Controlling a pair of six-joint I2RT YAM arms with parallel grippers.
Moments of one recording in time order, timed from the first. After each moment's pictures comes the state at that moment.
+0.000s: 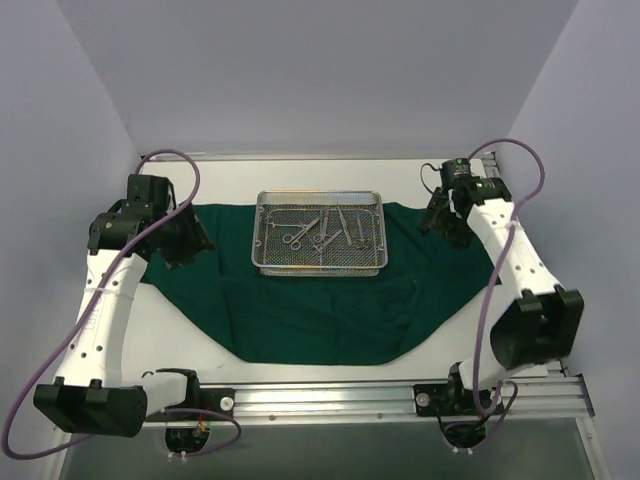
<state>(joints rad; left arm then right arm) -0.10 1.19 1.42 -1.20 0.06 -0.60 0.16 1.42 1.36 -1.08 0.17 0.61</state>
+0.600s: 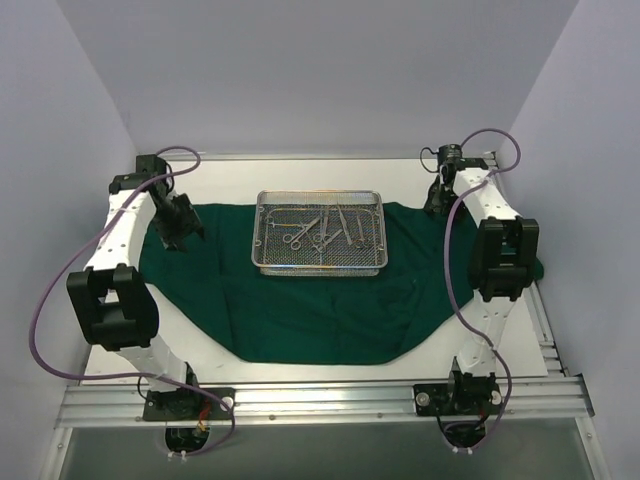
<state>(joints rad) 0.06 1.70 1.53 -1.11 0.09 -0.44 0.01 2.03 1.70 -0.87 0.27 0.47</state>
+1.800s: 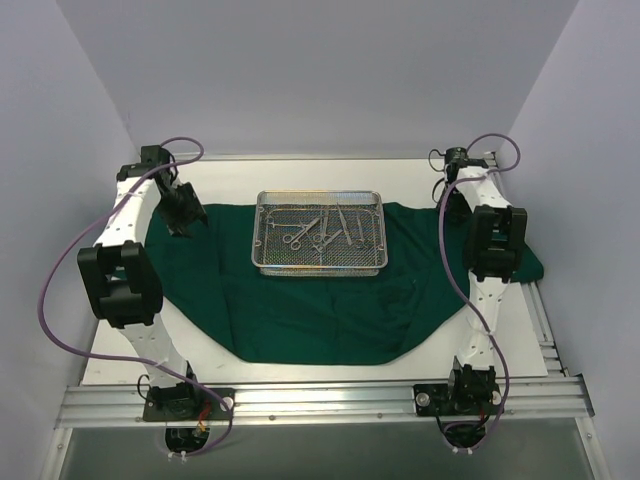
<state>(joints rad) 0.09 1.88 1.68 -1.04 0.14 -0.42 -0.07 2.33 1.94 -0.85 0.33 0.42</state>
